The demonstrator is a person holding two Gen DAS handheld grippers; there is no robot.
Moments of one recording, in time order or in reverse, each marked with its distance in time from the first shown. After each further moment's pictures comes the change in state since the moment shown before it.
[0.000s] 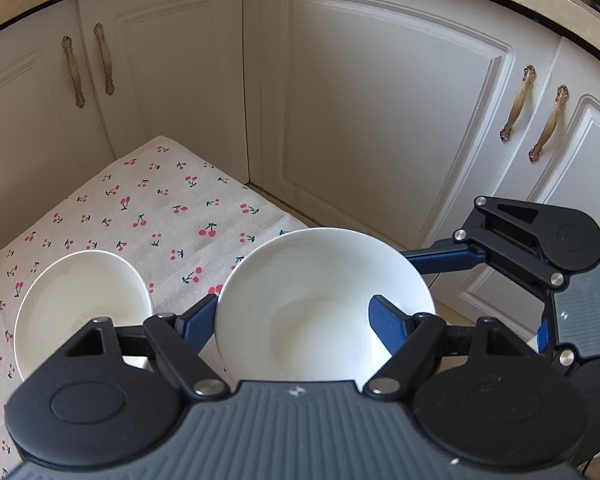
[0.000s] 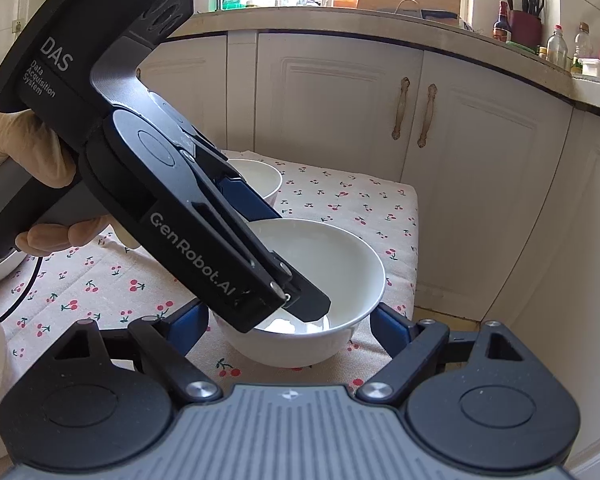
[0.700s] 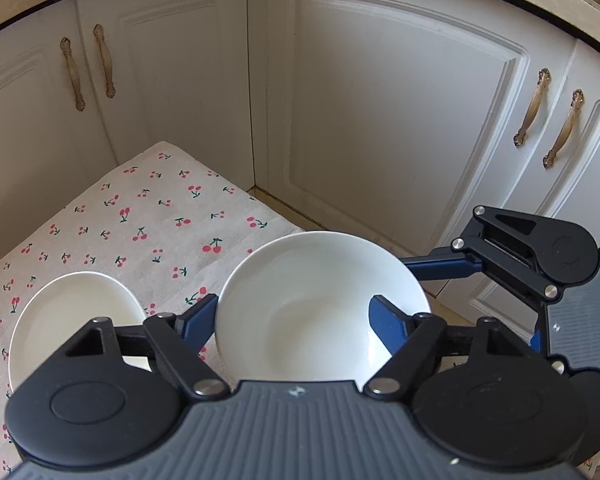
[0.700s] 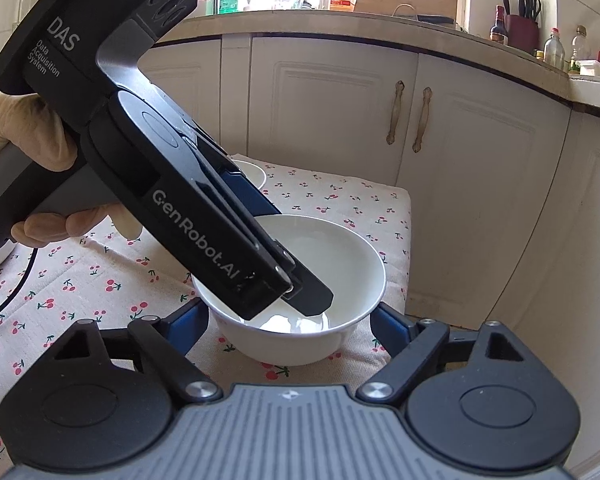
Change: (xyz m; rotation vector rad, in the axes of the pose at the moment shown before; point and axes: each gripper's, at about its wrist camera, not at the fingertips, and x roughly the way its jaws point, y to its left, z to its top) left arm 0.021 0.003 0.012 0.000 -0.003 0.018; right arm 0.014 -0.016 -0.007 -0.001 -0.033 -0.006
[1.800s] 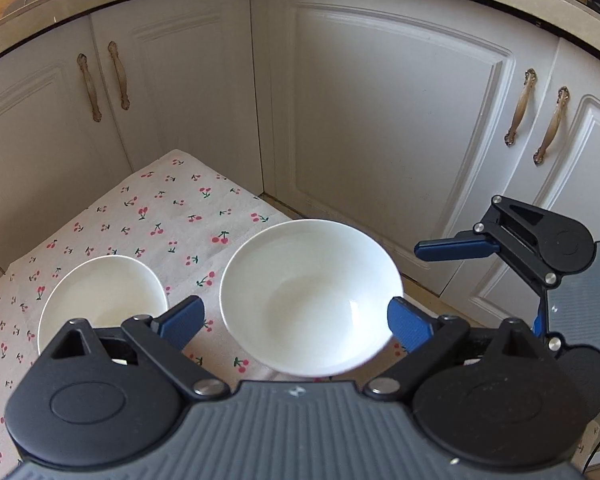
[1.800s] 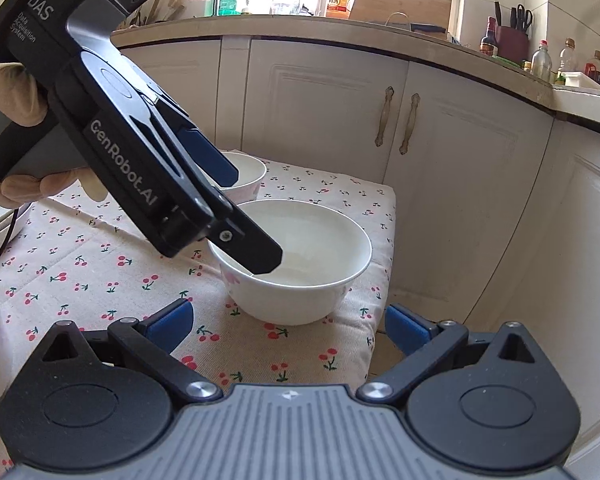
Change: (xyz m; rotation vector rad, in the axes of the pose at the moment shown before) left arm -0.029 -0.012 -0.014 0.012 -0.031 0.046; right arm -0.021 0.007 -0.014 -0.031 -0.011 -0.043
